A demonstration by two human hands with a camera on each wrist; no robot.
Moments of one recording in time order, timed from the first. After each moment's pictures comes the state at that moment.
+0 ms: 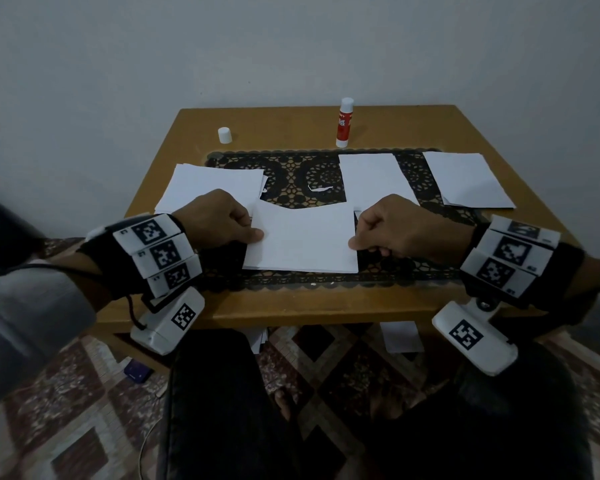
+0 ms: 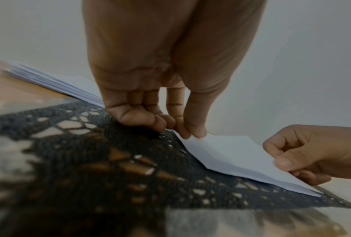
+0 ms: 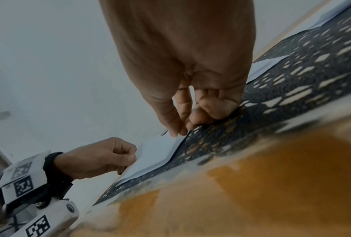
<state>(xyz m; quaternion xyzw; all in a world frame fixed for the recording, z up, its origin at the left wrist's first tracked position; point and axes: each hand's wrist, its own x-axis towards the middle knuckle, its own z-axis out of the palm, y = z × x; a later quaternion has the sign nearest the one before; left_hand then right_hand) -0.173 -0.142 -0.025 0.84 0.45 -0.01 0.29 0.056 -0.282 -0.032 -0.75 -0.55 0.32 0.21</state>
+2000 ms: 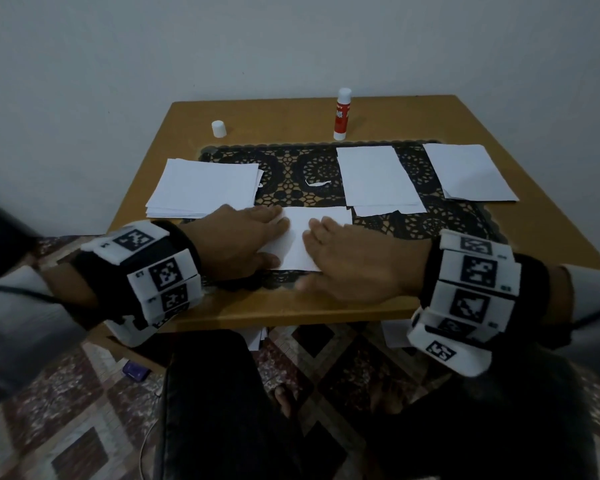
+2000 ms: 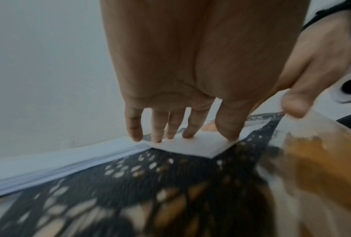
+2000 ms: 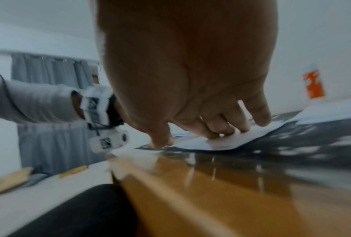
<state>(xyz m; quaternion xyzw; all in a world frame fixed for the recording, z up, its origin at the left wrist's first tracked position) -0.159 -0.166 -0.031 0.95 0.24 -0.20 0.00 -0.008 -0.282 -0.029 -0.64 -0.73 0.17 -0.18</state>
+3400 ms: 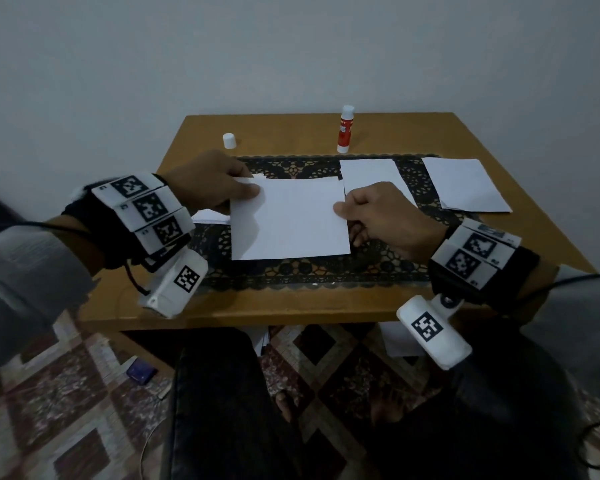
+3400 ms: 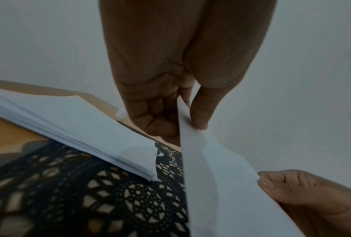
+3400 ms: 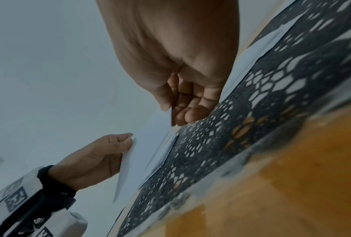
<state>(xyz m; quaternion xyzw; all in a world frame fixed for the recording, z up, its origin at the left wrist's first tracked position) -0.171 -0.126 0.008 0.81 0.42 0.11 0.39 0.038 -0.266 -0.034 -0.69 -0.49 0.34 0.41</state>
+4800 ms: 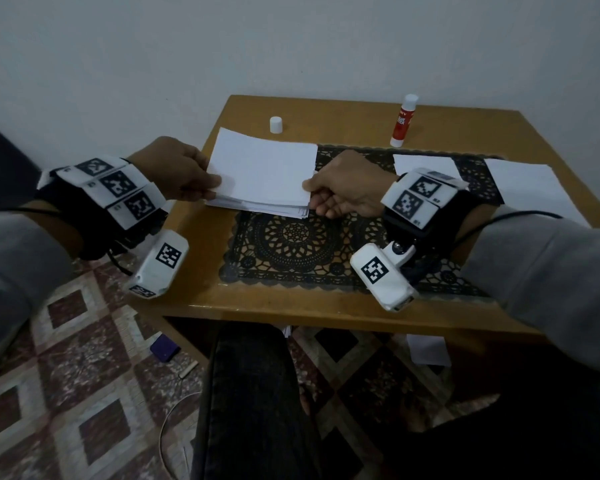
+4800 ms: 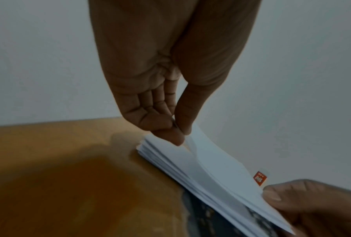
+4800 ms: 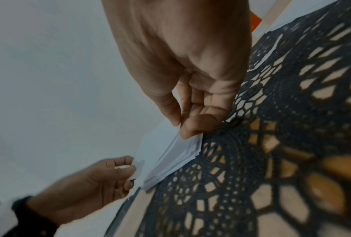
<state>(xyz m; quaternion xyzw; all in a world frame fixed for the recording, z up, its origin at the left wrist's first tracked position) -0.257 -0.068 -0.007 0.65 0.59 0.18 0.44 -0.033 -0.156 -0.026 -0.70 -0.43 0.47 0.33</state>
